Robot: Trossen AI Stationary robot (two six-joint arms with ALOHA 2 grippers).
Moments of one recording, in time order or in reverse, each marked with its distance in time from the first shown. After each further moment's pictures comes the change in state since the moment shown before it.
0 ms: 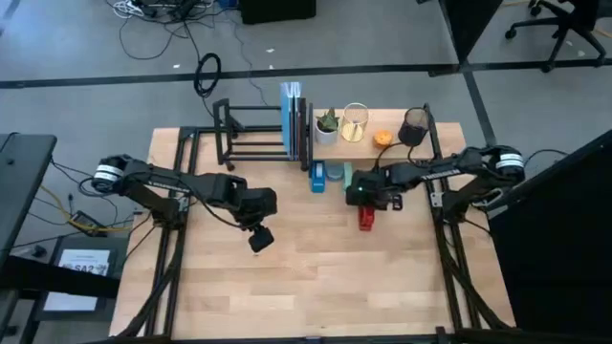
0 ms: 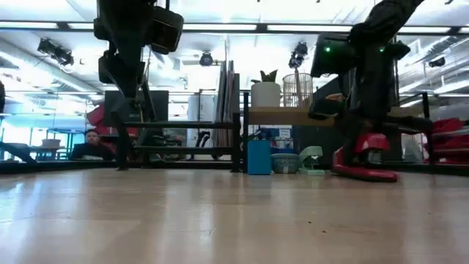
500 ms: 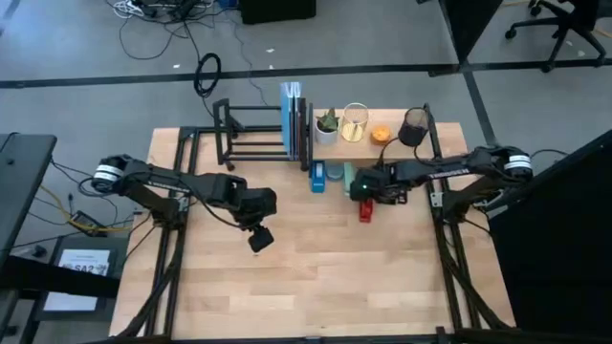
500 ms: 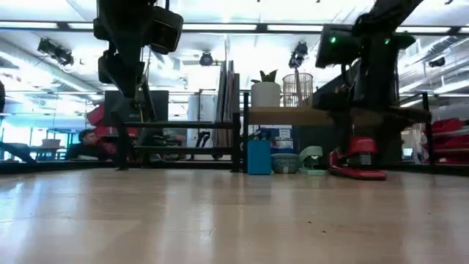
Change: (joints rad) left arm 0.000 0.000 0.000 -0.001 0.000 0.000; right arm 0.048 -0.105 0.031 -0.148 0.074 -0.017
